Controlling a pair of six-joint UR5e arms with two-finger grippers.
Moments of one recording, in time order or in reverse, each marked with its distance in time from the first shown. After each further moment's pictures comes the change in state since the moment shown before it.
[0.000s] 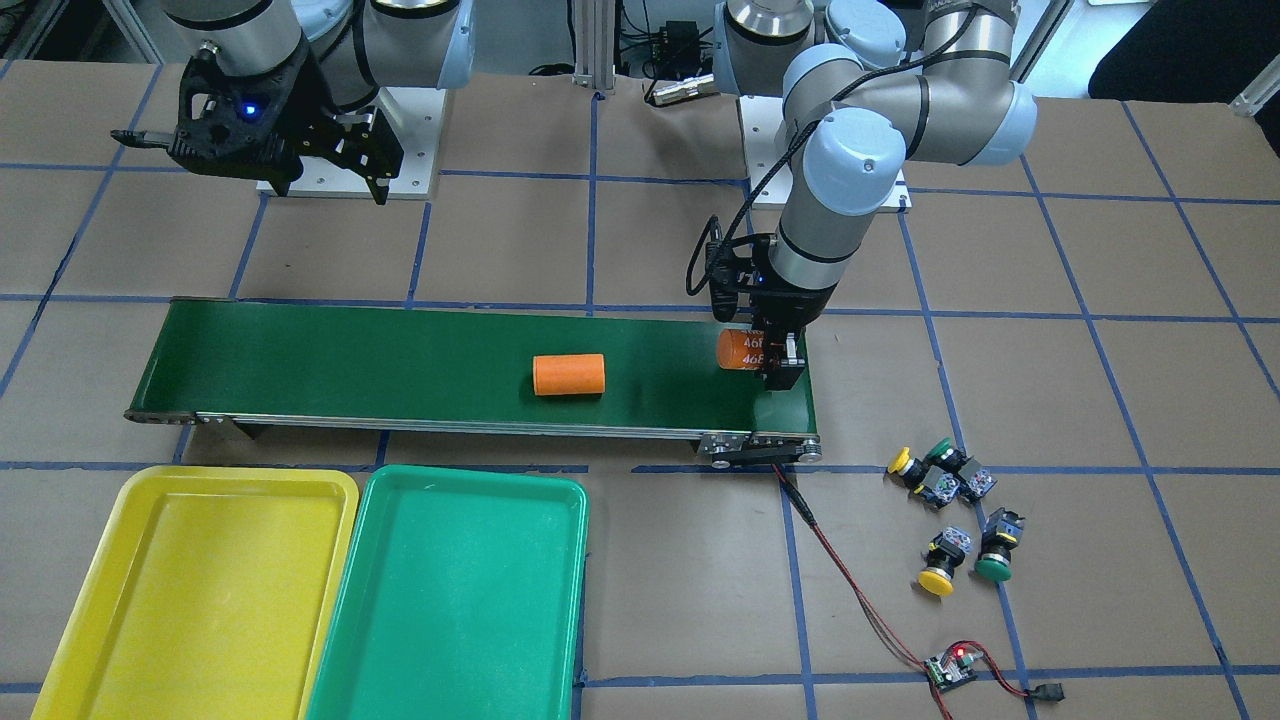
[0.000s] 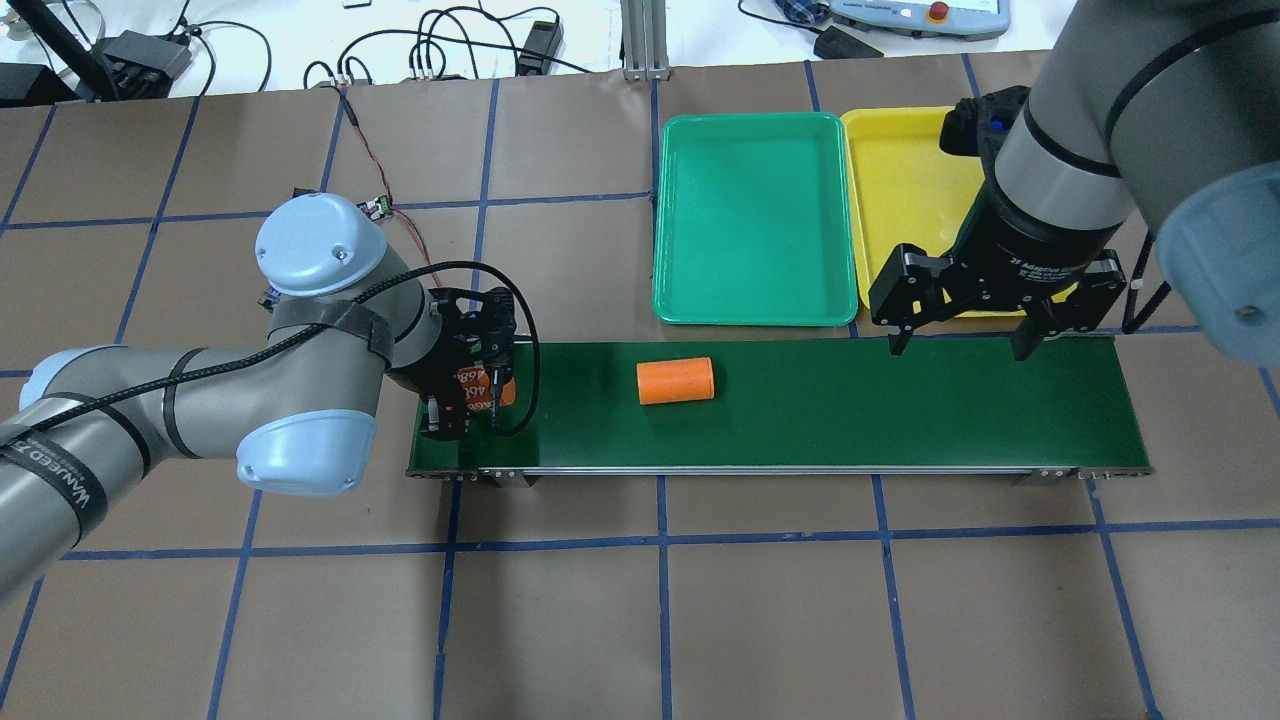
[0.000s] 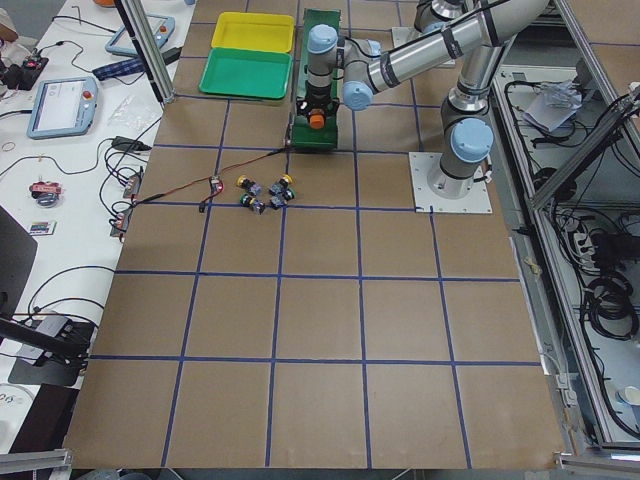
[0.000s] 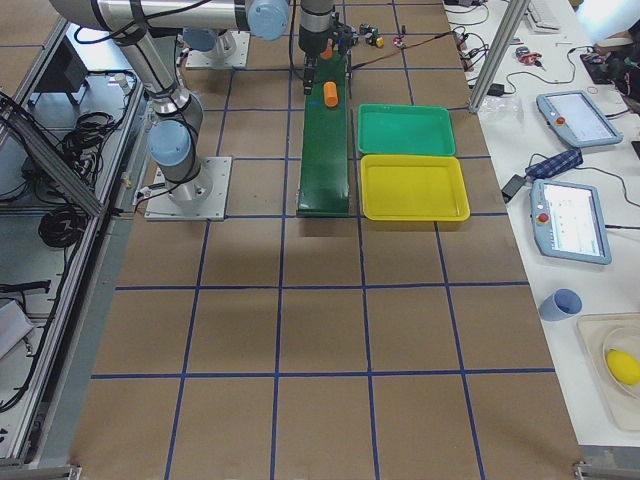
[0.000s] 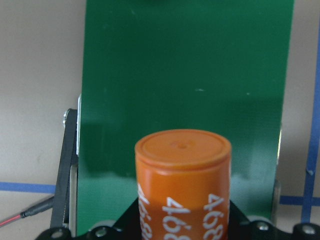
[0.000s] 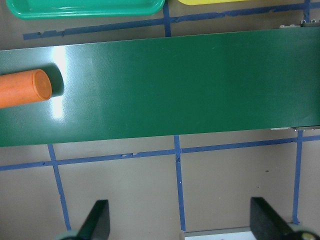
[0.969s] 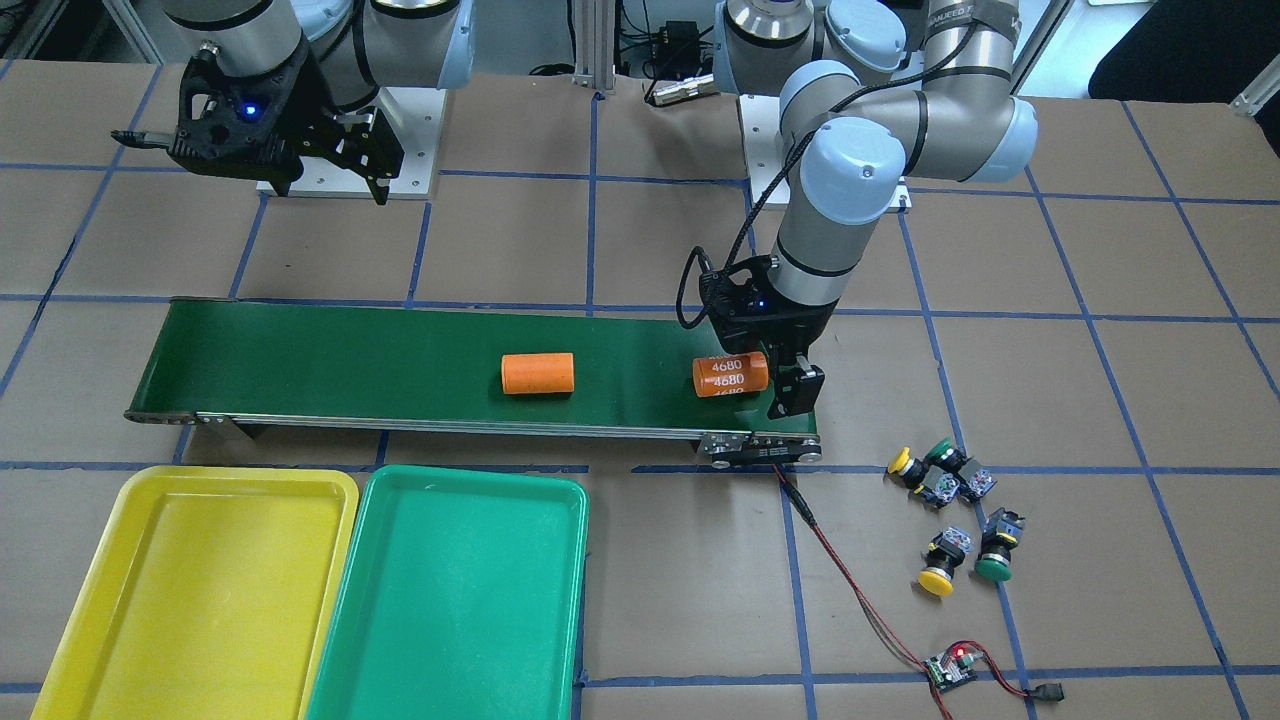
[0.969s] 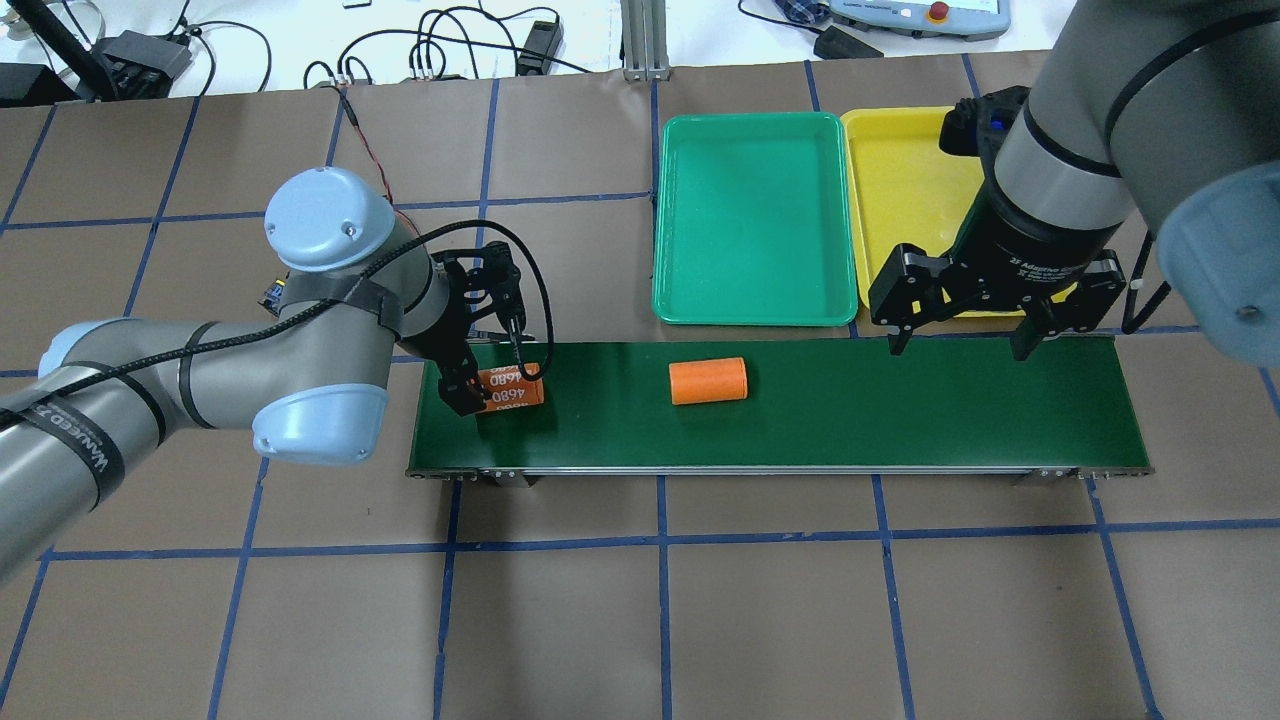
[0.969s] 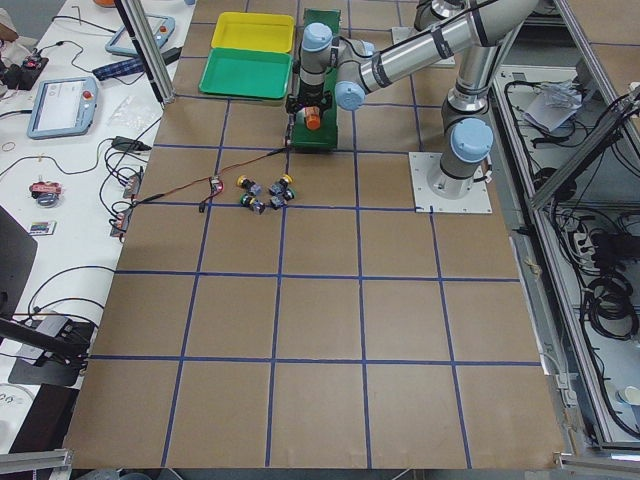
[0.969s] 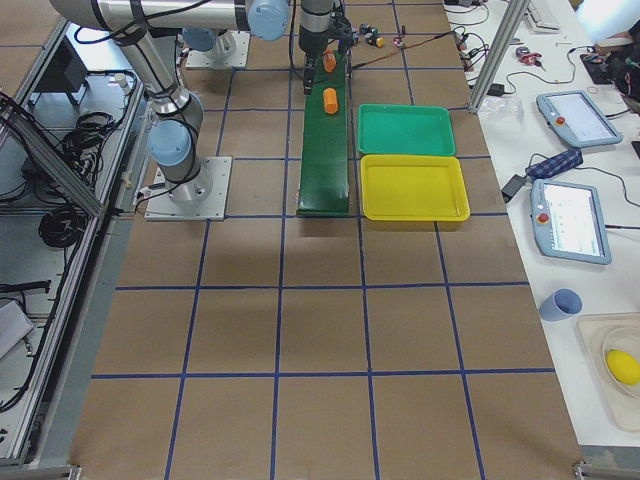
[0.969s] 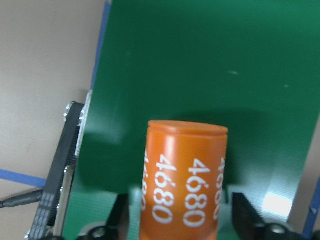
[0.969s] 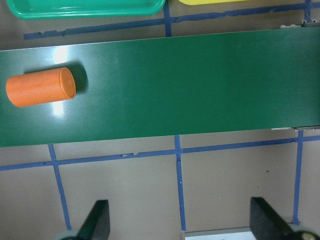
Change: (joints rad) left arm -0.003 -0.041 0.093 0.037 0.003 -0.224; right arm 0.000 0.000 0.000 0.000 0.001 0.000
